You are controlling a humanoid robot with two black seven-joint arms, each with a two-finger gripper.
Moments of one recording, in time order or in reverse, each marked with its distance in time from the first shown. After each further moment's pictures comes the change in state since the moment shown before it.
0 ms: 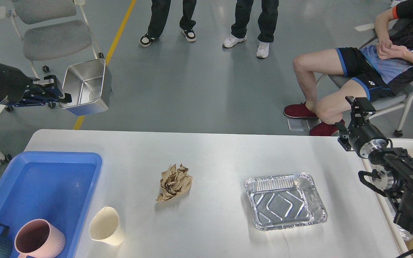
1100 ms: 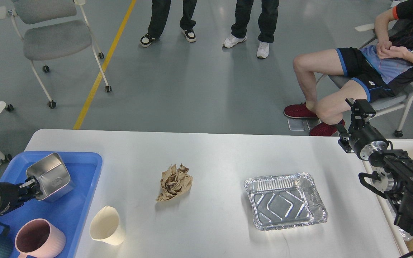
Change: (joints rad) left arm 0.563 -0.175 0.012 0.321 -0.094 0.463 -0.062; right arm -0.007 0.000 -0.002 -0.003 0.000 0.001 0.000
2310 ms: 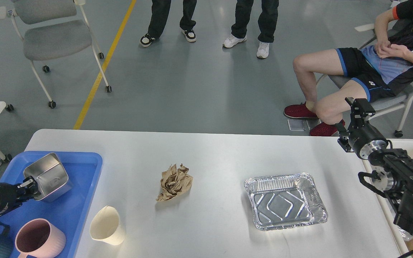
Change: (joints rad) left arm 0.004 0.005 0.001 0.000 -0.021 0.010 0.006; right arm 0.003 0.001 0.000 0.003 0.000 0.000 0.000
